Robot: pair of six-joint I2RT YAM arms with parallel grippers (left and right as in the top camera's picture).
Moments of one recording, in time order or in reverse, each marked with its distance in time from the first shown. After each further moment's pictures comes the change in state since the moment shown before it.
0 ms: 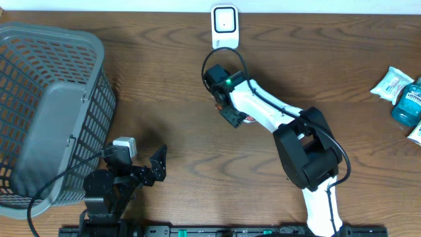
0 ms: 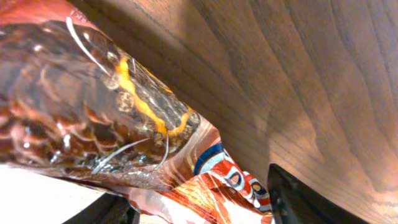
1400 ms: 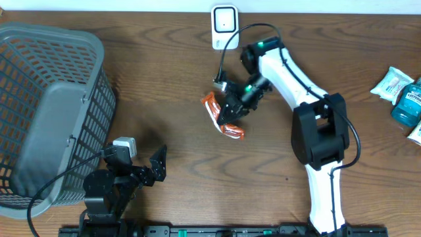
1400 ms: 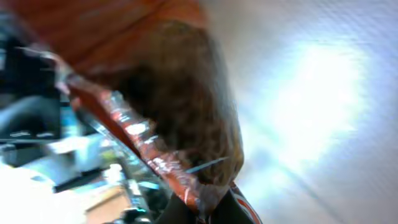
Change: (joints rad) left arm 0.000 0.000 0.000 0.000 0.000 0.000; right arm -0.225 0.118 0.344 -0.638 -1.234 -0.257
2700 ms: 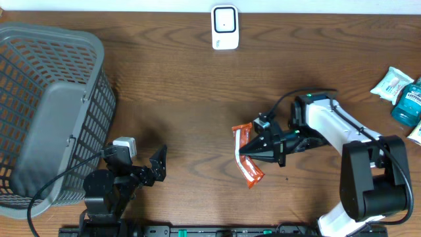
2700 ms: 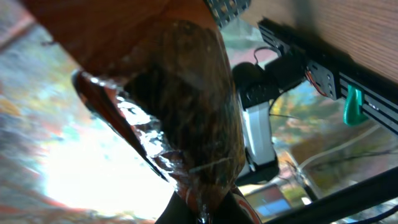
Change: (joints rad) left arm 0.000 0.000 0.000 0.000 0.000 0.000; right arm -0.194 -0.520 -0.906 -0.122 -0.588 0.018
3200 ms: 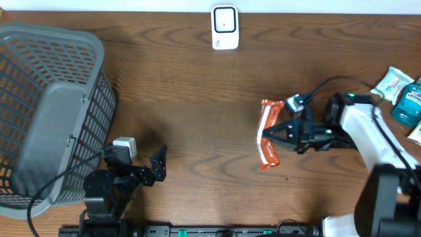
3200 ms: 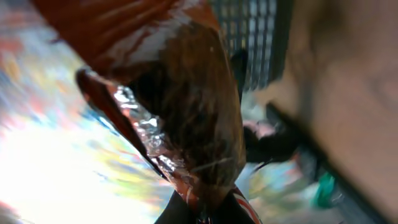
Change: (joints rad) left arm 0.000 0.000 0.000 0.000 0.000 0.000; right arm -0.228 -0.167 0.024 0.023 -0.031 -0.298
